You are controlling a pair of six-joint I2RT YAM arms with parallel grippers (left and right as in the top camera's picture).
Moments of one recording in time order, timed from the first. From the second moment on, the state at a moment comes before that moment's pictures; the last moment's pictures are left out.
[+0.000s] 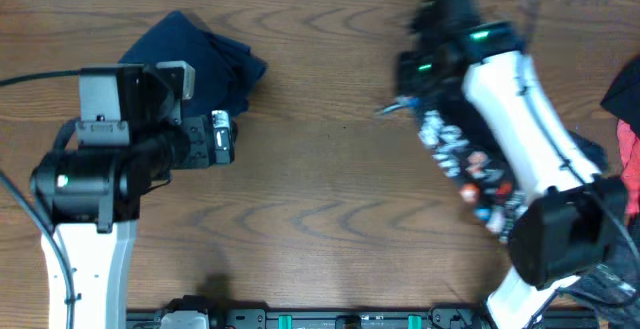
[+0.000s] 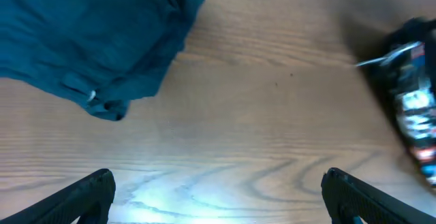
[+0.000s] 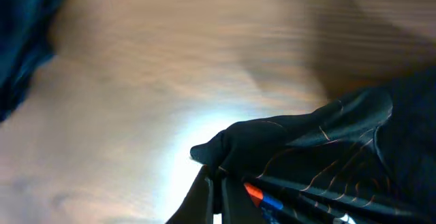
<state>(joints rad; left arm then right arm) -0.02 1.16 1.45 -1.24 0.21 -0.09 0.38 1.87 1.69 -0.98 -0.21 0.29</state>
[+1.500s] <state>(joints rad) -0.02 1.27 1.45 -1.24 0.17 -0.09 -0.16 2.24 1.69 -0.93 -0.36 0.29</state>
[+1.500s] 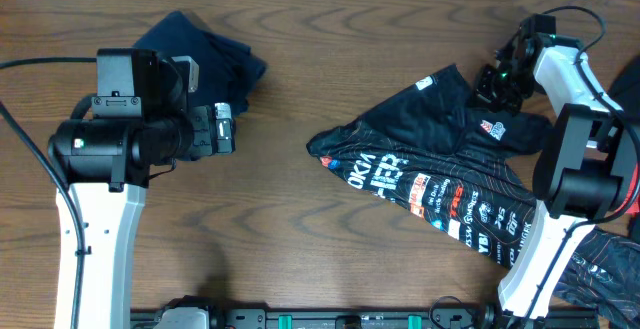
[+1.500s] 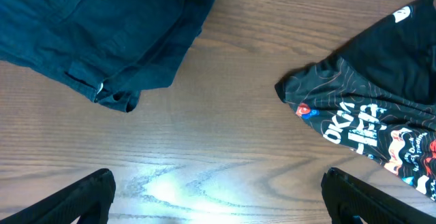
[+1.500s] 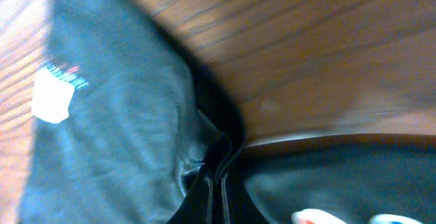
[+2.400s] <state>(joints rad) -0.02 1.12 1.50 -1.28 0.00 -0.09 0.70 1.91 1.69 -1.09 -0.62 0.03</state>
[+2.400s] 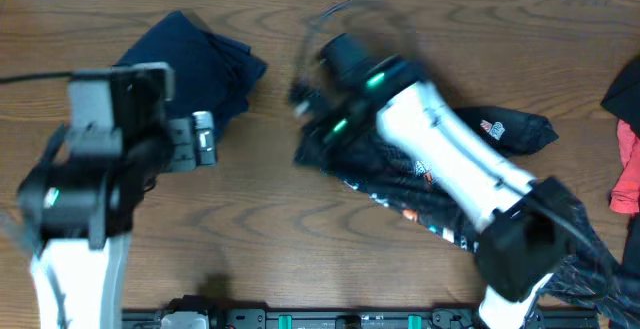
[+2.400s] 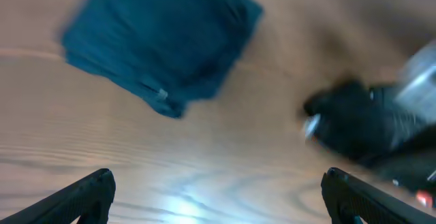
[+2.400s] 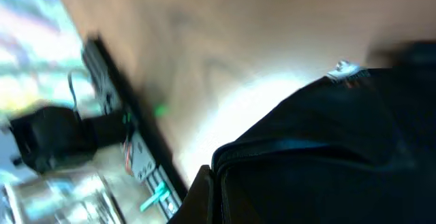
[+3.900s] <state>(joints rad) -0.10 1.44 1.52 -1.42 0.34 -0.07 -0.04 2.17 1.69 -1.08 -0.11 0.48</state>
